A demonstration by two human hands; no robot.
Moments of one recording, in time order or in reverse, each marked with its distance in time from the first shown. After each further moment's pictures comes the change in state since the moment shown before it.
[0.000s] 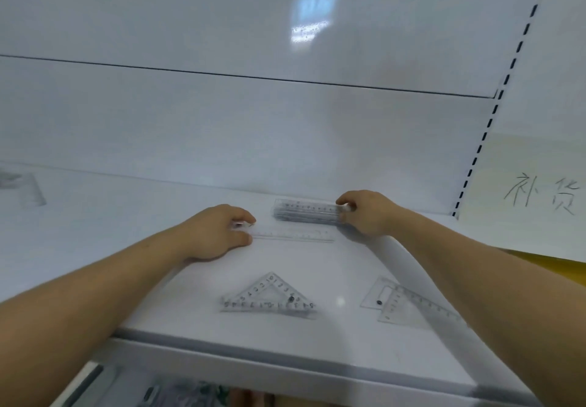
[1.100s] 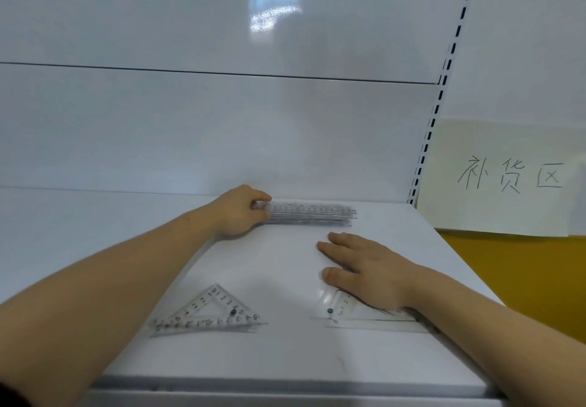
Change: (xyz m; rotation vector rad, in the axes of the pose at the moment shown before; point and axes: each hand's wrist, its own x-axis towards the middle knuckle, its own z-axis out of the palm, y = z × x) left_hand 0.088 0.079 0.035 0.010 -0.035 0.120; right_hand -0.109 0.035 0.016 0.051 -0.210 -0.097
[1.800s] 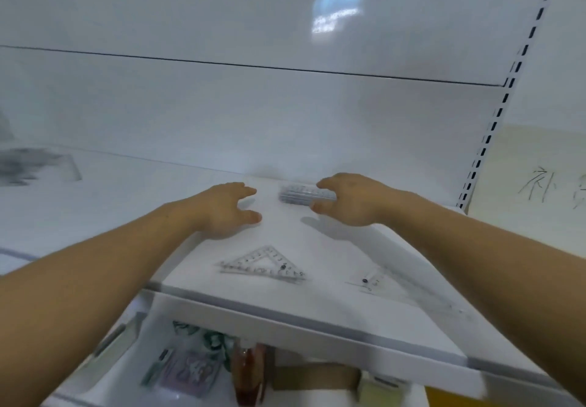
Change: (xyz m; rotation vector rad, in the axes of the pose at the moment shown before) left_hand -0.112 -0.040 -0.033 0.131 -0.006 -0.263; right_hand 0.057 -0.073 -0.052 -0.166 0.084 -0.099
